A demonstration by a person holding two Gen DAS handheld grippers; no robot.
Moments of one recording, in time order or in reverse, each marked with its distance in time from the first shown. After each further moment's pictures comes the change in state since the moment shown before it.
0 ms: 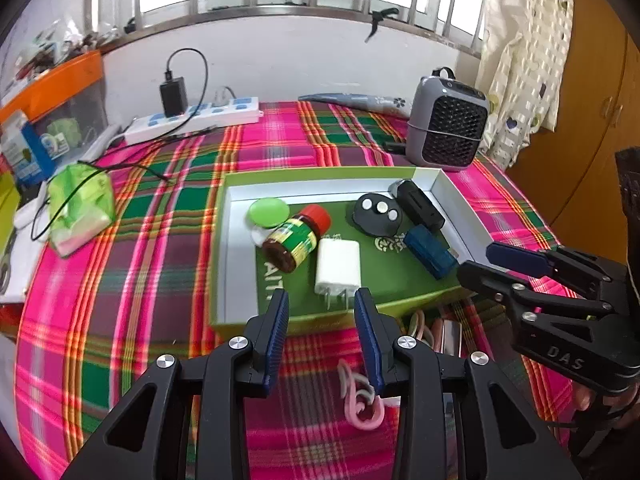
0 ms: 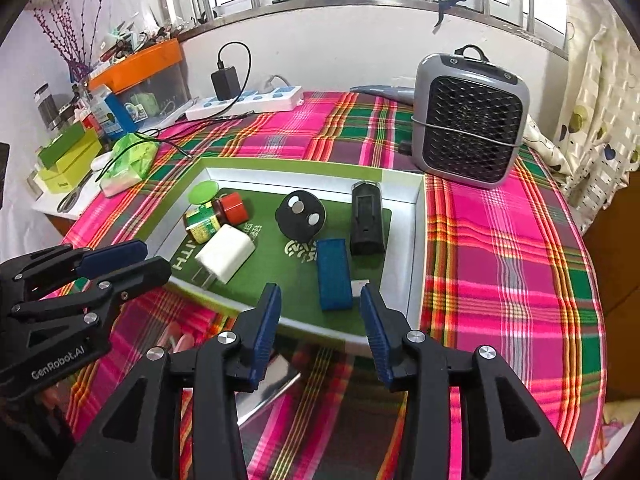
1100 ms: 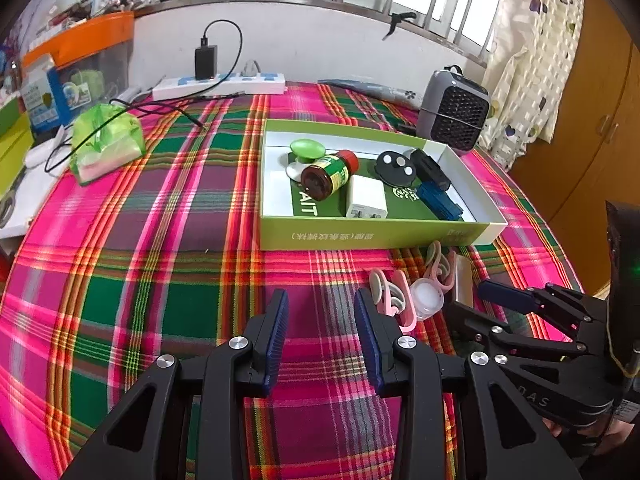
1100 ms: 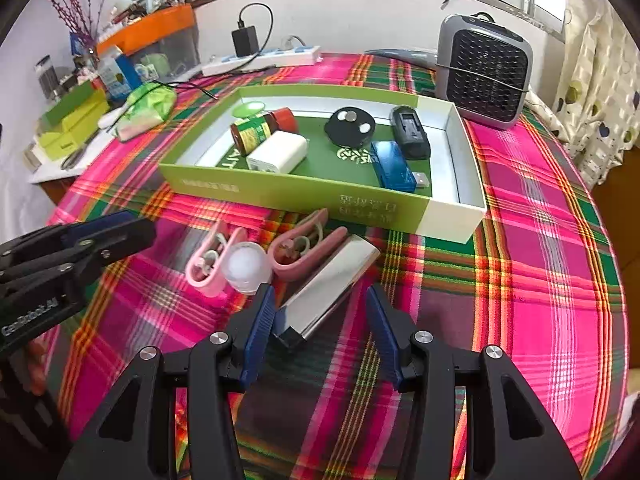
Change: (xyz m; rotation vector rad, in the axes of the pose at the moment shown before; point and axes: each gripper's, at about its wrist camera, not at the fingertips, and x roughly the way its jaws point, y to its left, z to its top) left arm -0.019 0.034 -0.056 -0.081 0.010 -0.048; right arm 0.000 0.048 -0.060 -0.001 0.083 -0.043
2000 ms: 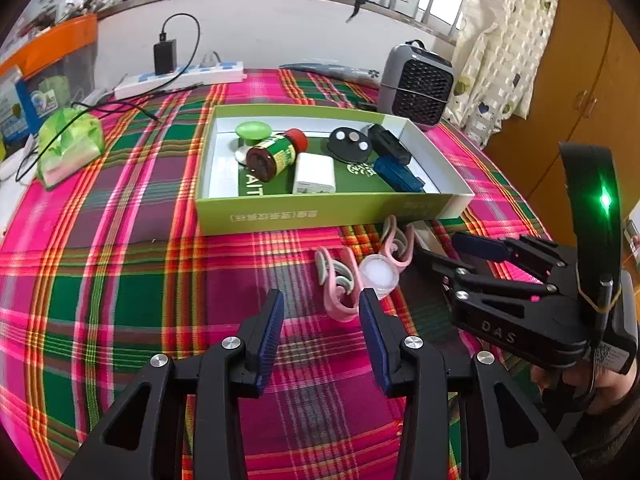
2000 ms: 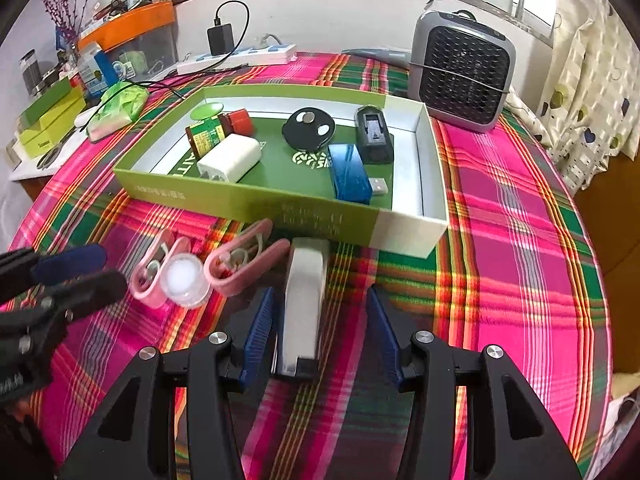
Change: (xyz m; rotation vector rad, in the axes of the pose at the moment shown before) left arm 0.006 -0.028 -0.008 0.070 0.049 -0.074; right arm 0.008 -0.022 0.007 -0.012 -0.006 -0.078
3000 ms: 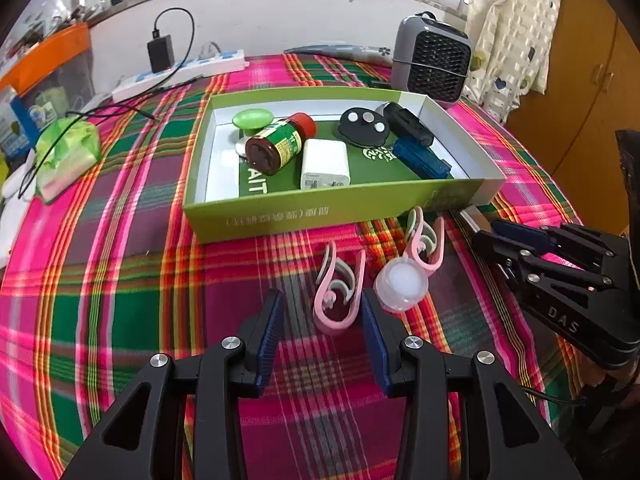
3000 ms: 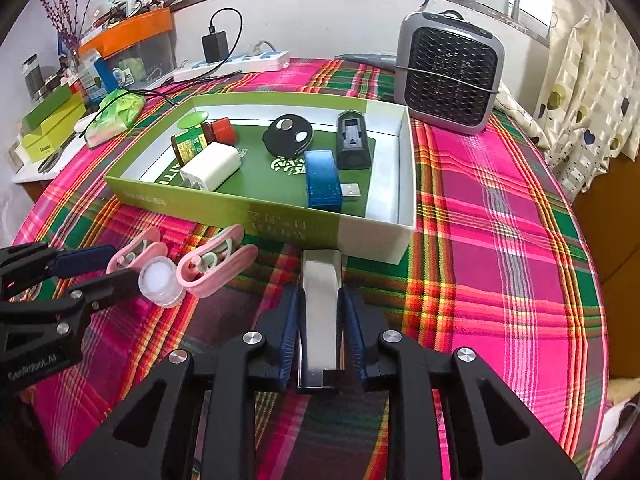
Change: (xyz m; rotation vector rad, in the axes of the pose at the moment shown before) left arm 0.028 -0.003 0.011 0.049 0.058 0.092; right arm -0.004 -0.021 -0.003 0.003 -0.024 0.015
